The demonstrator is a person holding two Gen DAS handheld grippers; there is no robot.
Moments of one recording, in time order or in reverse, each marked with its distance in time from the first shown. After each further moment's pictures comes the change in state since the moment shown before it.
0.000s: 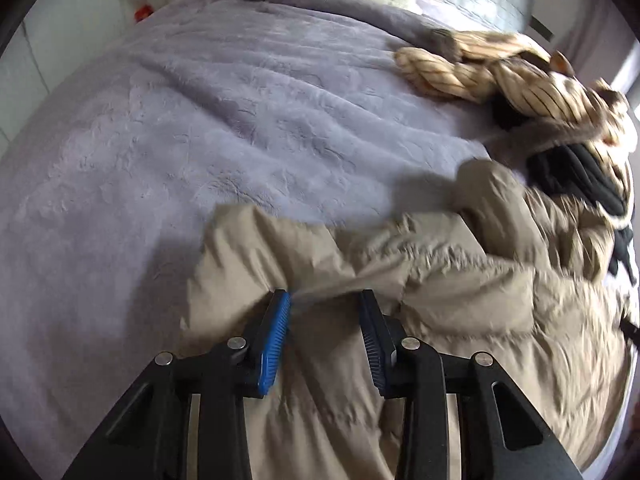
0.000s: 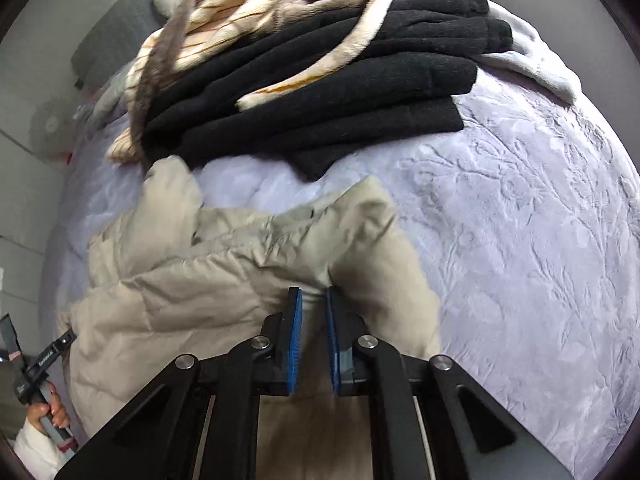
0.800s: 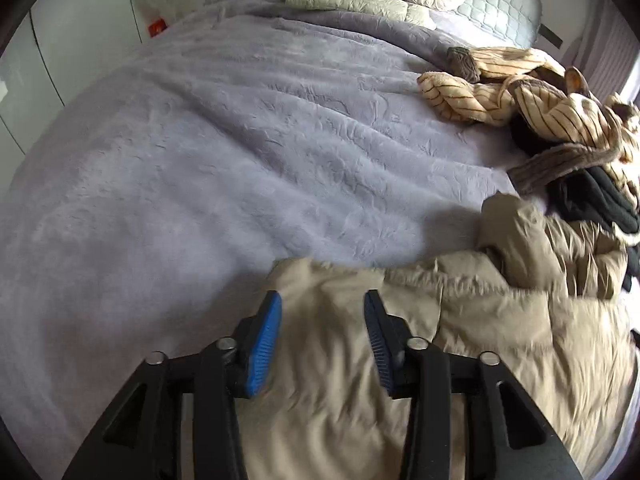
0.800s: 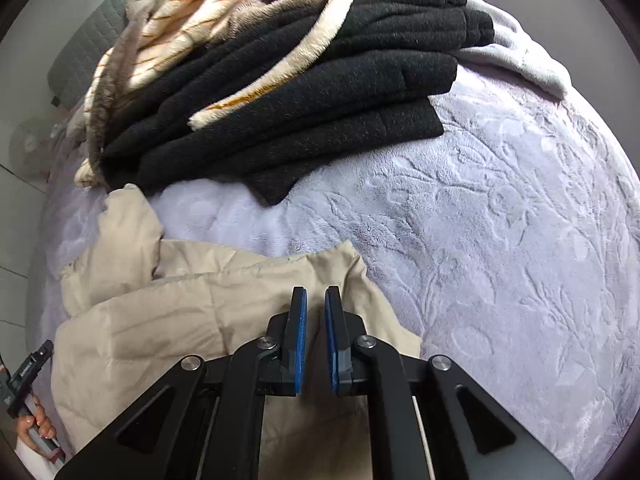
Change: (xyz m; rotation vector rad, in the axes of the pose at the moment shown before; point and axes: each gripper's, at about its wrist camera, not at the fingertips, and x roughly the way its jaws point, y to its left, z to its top) left arm -0.016 0.012 0.011 0.023 -0.054 0.066; right arm 0.000 -0.004 0.012 0.014 -0.028 -0.029
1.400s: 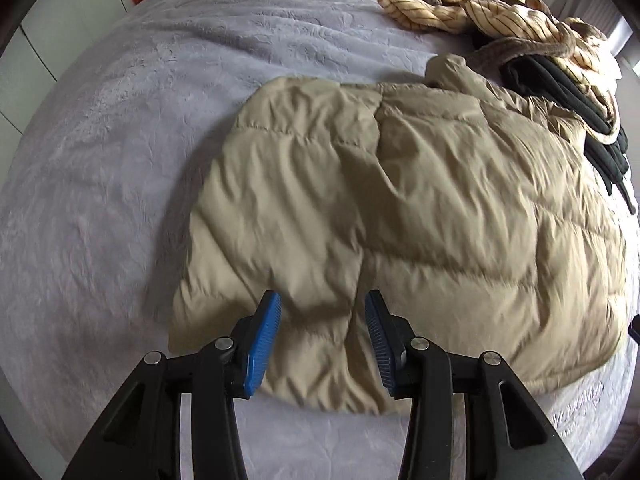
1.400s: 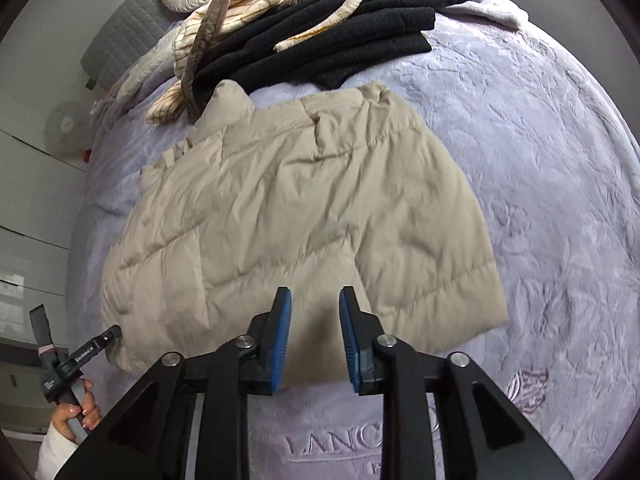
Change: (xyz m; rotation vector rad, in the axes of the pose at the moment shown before) left arm -0.062 -0.023 -0.119 0.039 0.207 -0.019; right arm -0.094 0.018 -0.149 0.021 0.108 0.120
